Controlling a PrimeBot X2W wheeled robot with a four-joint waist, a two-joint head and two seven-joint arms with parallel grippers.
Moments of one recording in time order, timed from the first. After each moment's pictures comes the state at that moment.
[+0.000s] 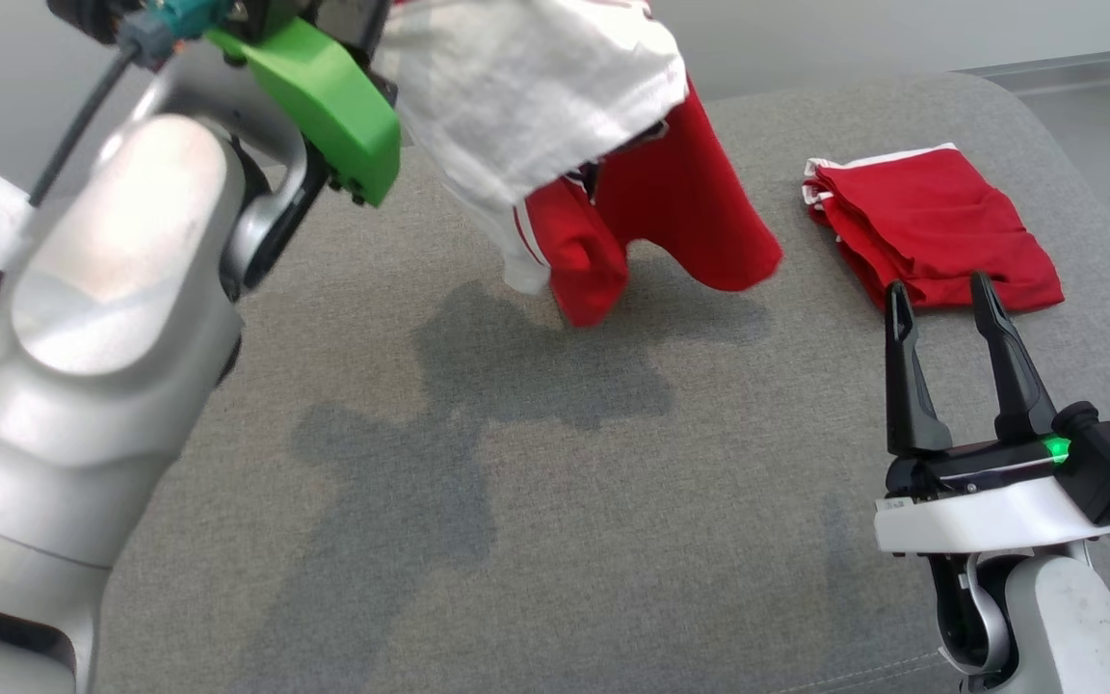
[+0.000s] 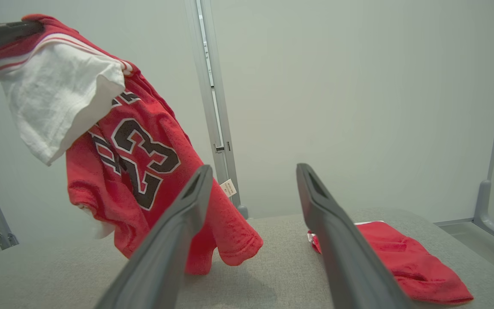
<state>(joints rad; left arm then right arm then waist) -1.15 0.33 -0.73 0.46 -0.53 -0.11 -0.05 -0.12 -0.05 0.03 -0.08 0.20 0.13 -0.26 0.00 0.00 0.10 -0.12</state>
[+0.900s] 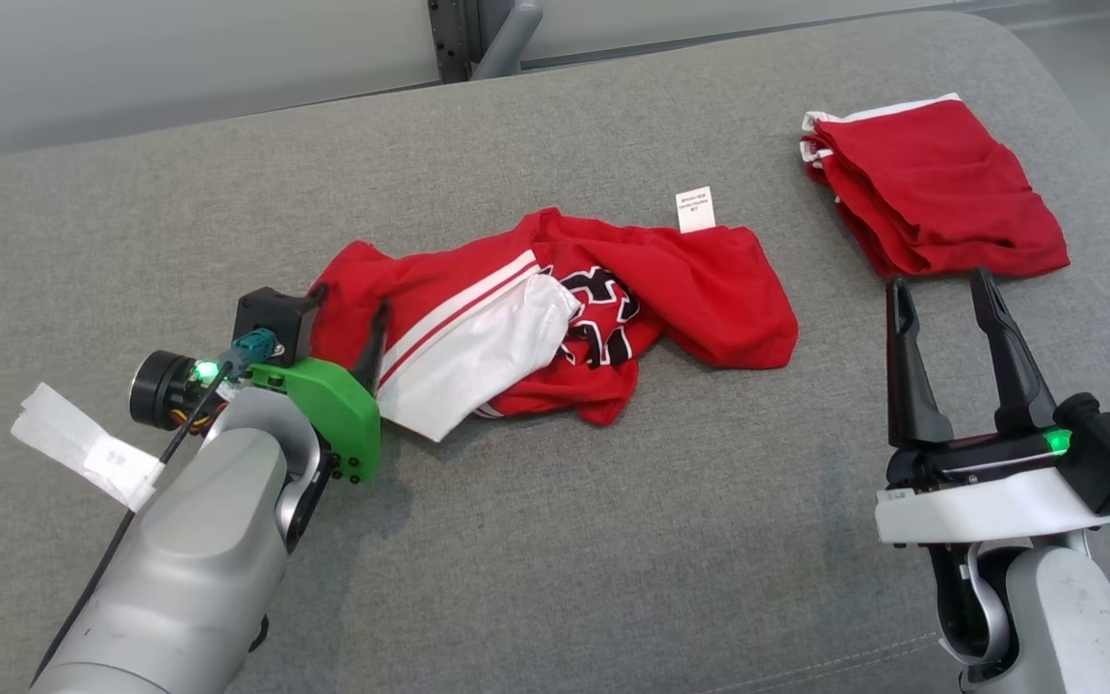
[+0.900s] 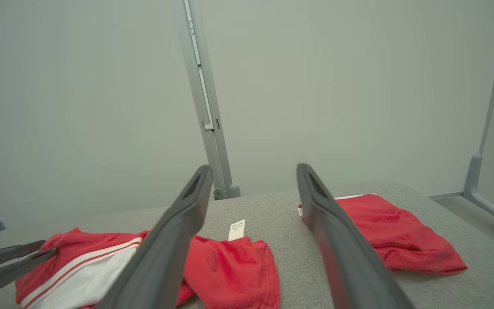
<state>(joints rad) -0.79 0.20 -0.77 1.00 -0.61 -0.06 -0.26 -0.13 -0.05 0.03 -0.06 0.22 0.13 -0.26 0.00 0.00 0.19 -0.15</state>
